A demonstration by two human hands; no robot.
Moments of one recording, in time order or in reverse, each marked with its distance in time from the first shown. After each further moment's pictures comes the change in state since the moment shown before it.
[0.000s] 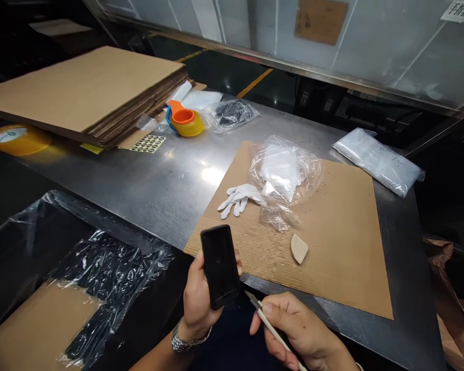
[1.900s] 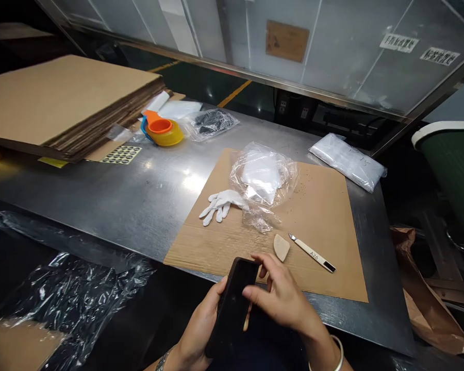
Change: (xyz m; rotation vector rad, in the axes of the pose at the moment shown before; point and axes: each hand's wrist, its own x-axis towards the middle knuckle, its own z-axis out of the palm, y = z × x) left_hand -0.026 -0.036 -0.003 0.266 -0.172 -0.487; right_hand 0.006 -0.020 -0.018 -0.547 0.569 -0.571
